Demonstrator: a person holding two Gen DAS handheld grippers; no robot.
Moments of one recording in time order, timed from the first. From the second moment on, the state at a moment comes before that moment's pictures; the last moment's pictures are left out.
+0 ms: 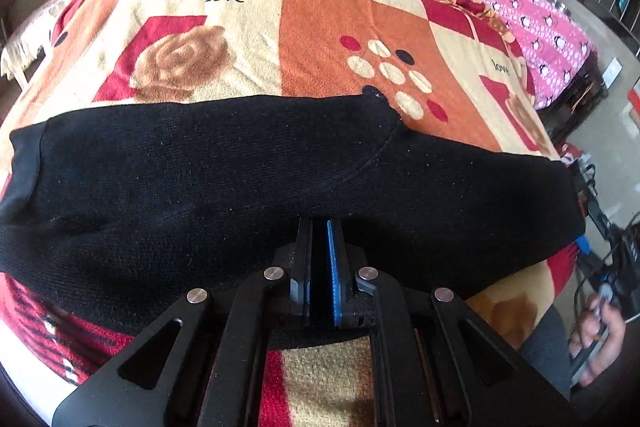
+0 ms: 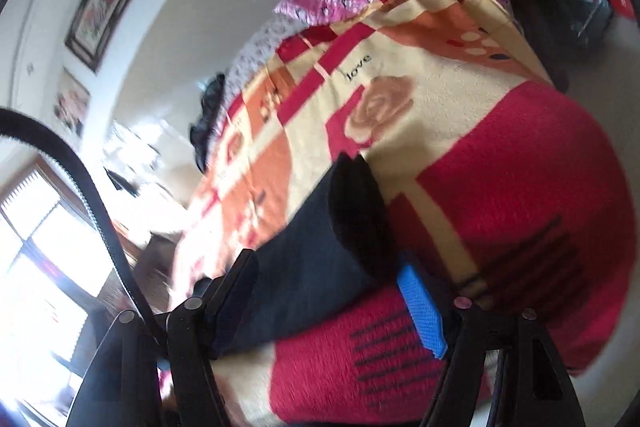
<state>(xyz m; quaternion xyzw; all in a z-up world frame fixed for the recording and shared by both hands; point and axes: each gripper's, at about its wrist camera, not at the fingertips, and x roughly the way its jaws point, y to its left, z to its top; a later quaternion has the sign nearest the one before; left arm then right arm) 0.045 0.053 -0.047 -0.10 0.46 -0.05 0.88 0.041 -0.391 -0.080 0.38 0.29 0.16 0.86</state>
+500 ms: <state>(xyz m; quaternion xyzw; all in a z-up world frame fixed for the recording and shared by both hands) 0.046 0.061 -0.050 -0.13 0.46 -0.06 0.88 0.028 -0.363 -0.041 0.19 0.38 0.06 0.90</state>
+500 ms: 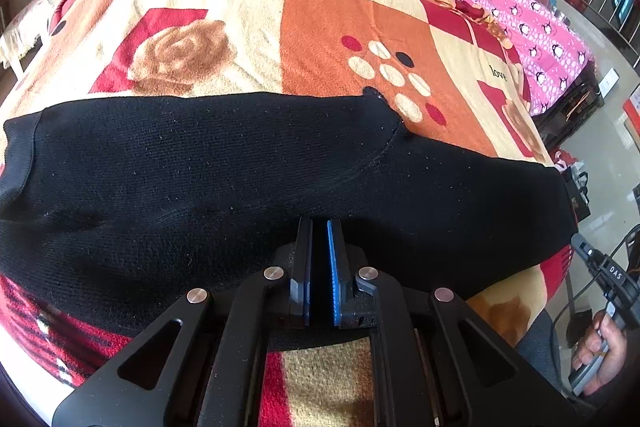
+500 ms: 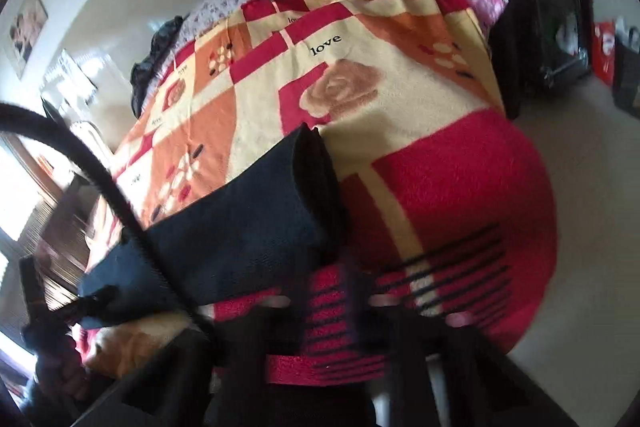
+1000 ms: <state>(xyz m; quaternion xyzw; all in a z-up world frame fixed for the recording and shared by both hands) 0.046 0.062 -0.050 -0.13 0.46 -0.06 0.88 0.045 -0.394 -0.023 0.14 0.42 0.02 0.90</state>
